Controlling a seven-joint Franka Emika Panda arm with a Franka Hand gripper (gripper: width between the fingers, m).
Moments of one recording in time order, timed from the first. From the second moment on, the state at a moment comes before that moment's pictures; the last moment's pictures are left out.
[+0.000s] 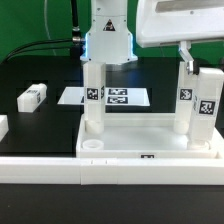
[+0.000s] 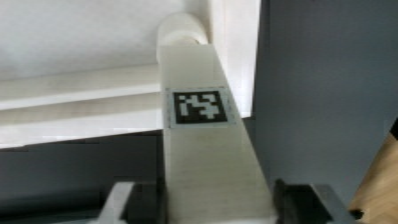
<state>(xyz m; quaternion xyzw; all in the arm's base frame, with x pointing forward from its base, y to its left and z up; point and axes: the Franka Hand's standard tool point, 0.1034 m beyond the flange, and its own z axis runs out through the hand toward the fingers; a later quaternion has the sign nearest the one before) 0.605 0.120 0.134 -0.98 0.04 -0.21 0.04</state>
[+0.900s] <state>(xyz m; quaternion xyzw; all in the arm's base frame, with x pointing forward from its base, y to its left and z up) 0.611 0.113 0.150 -0.97 0.05 -0.22 0.04</state>
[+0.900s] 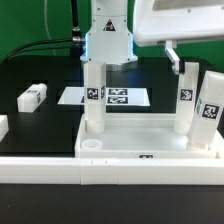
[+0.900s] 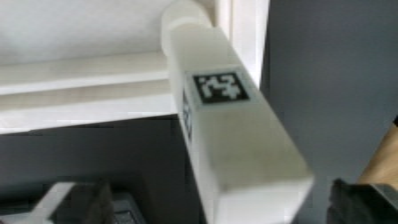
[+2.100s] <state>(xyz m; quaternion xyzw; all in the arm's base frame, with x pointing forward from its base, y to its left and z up) 0.617 0.103 0.166 -0.99 0.05 -0.16 0.04</state>
